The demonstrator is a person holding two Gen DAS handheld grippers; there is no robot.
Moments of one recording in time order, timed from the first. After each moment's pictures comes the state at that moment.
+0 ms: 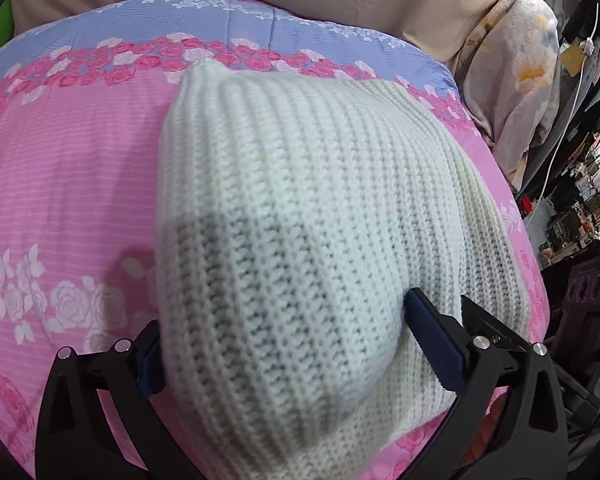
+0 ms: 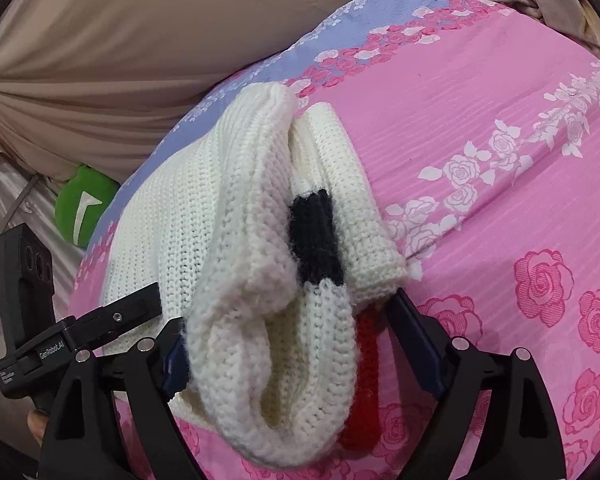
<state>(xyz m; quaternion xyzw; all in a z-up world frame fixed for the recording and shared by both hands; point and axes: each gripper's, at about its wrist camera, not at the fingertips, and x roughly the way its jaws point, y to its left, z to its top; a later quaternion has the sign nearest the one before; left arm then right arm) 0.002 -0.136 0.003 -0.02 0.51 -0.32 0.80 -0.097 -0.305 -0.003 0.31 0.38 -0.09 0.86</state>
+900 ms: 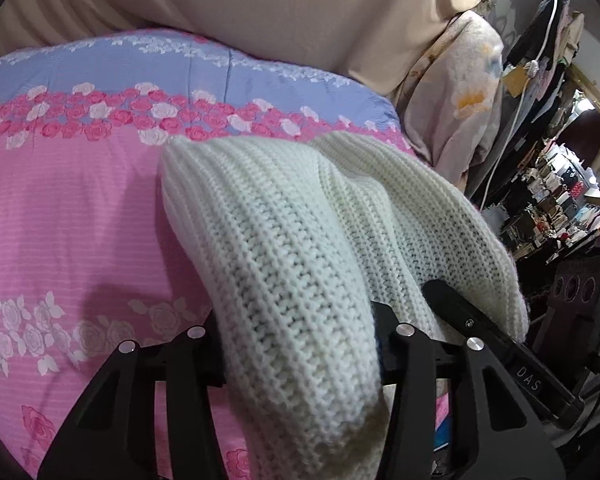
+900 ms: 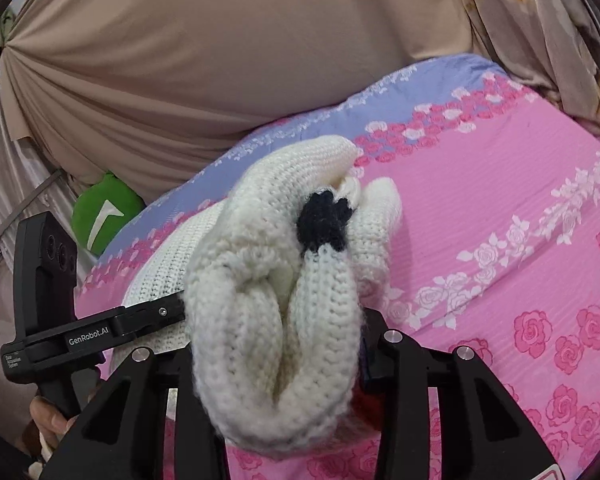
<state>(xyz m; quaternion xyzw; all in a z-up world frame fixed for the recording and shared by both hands) -0.002 -0.098 0.062 -0.06 0.45 -0.42 0.78 -0.109 -0.260 0.081 0.24 0.30 -0.08 0.92</state>
